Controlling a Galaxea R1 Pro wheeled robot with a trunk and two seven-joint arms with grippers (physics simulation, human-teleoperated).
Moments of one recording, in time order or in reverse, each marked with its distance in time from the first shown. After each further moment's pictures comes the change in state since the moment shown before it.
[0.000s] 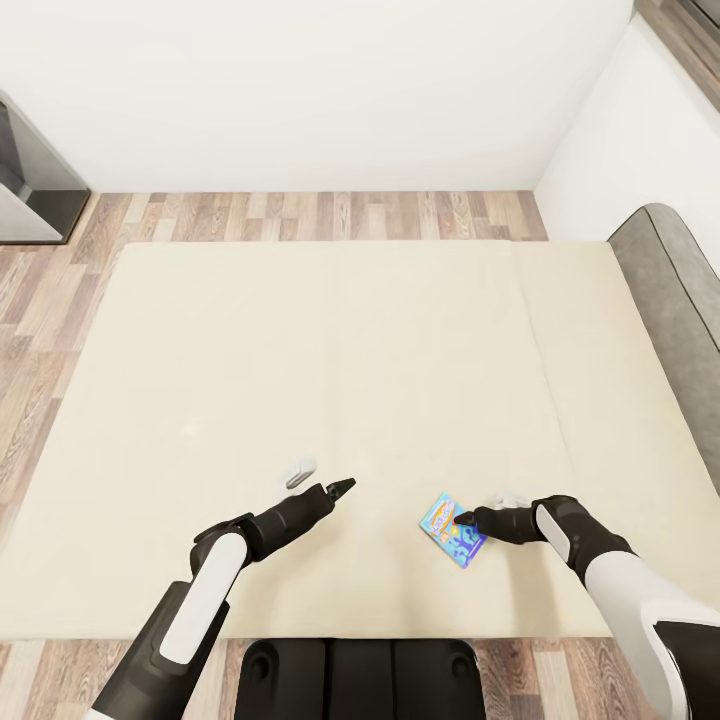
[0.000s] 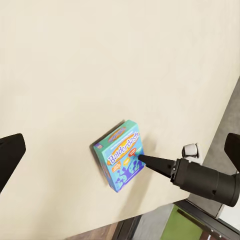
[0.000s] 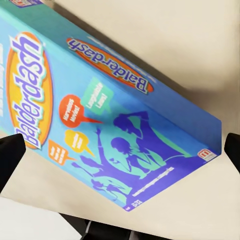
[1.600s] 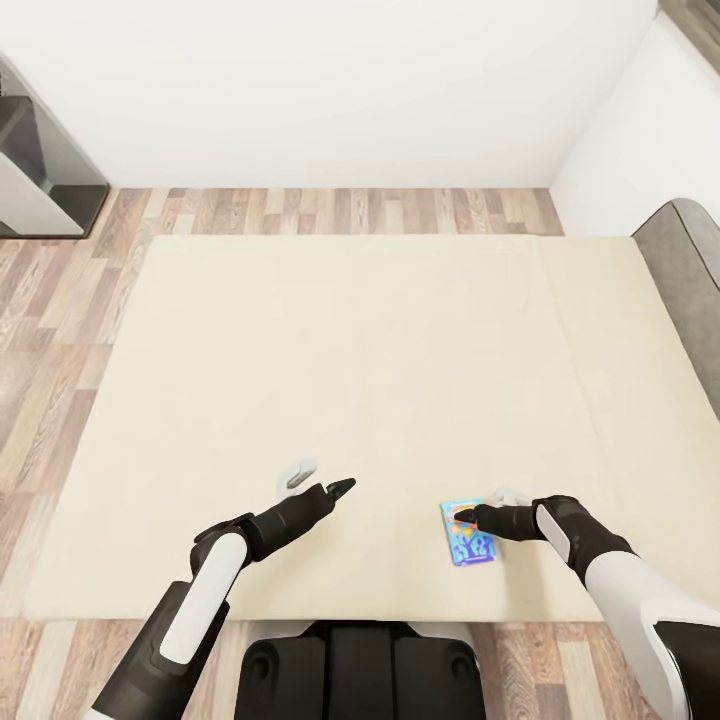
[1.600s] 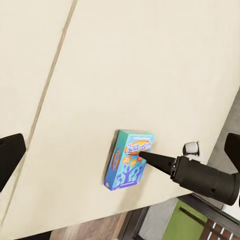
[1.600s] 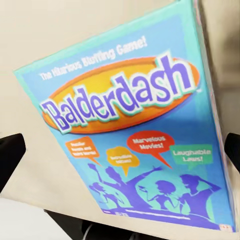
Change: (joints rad) left arm 0.000 0.000 0.000 0.000 0.001 0.000 -0.002; right arm 0.000 0.000 0.000 0.000 -0.001 -0.041 0.001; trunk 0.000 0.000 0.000
